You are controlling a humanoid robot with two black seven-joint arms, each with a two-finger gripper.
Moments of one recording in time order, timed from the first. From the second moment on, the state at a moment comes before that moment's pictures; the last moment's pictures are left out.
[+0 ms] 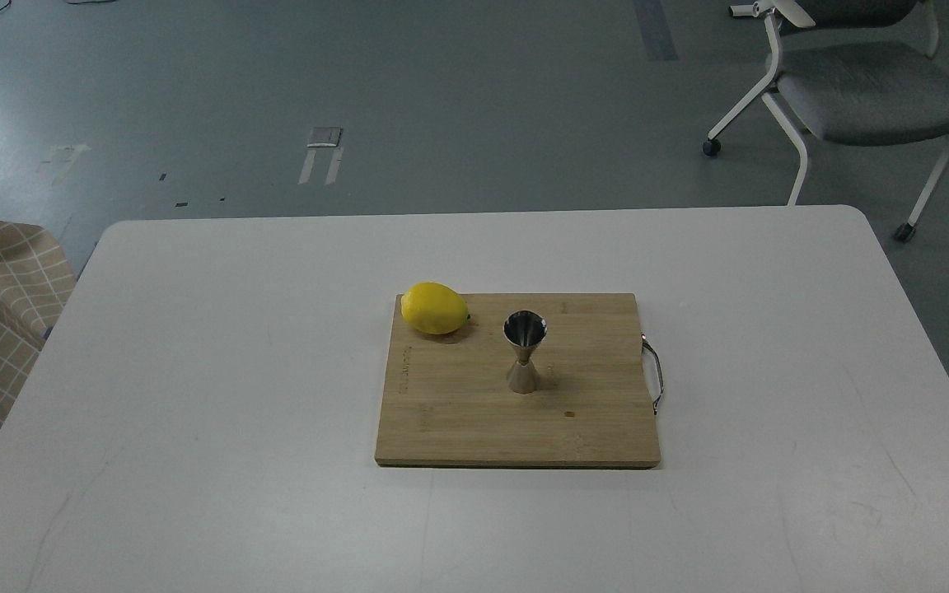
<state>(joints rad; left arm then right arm) 0.20 -0.04 -0.12 -0.08 -0.04 0.05 -0.03 -0.03 0.00 0.05 0.16 0.07 -0.06 -0.13</state>
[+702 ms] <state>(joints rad) 0.20 -0.04 -0.12 -0.08 -0.04 0.05 -0.03 -0.03 0.00 0.05 0.16 0.07 -0.06 -0.13</state>
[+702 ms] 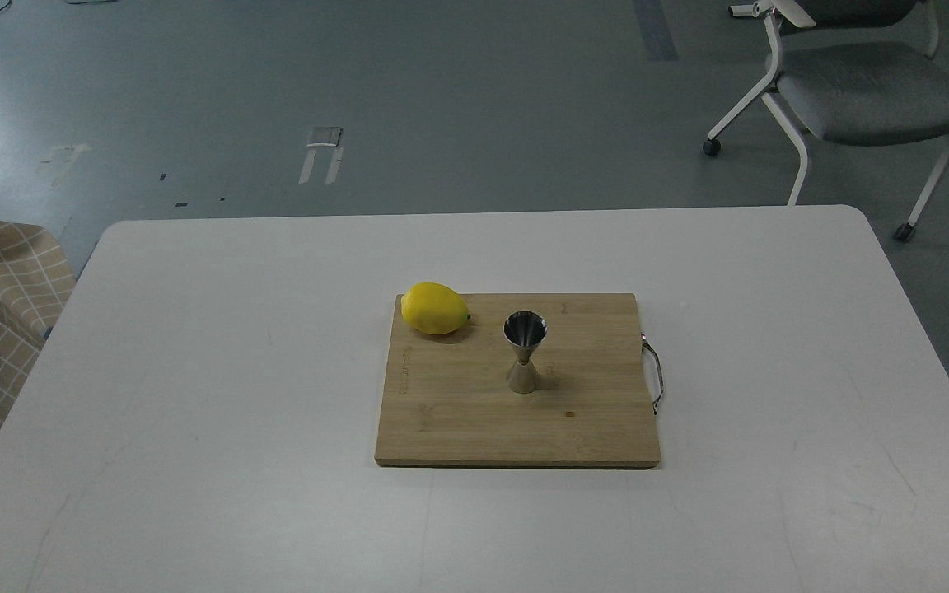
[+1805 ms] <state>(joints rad) 0.20 -0.04 -0.12 -0.08 -0.04 0.05 -0.03 -0.03 0.00 0.05 0.16 0.07 -0.06 -0.13</state>
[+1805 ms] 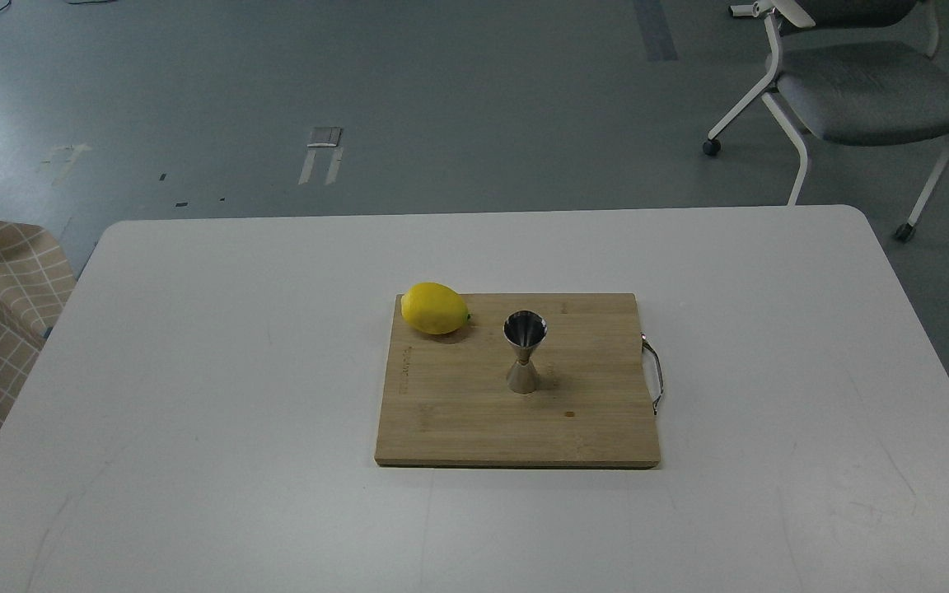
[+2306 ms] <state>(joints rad) 0.20 -0.04 -0.12 -0.08 -0.04 0.05 -0.03 -0.04 0.00 0.05 0.16 0.07 -0.06 -0.13</state>
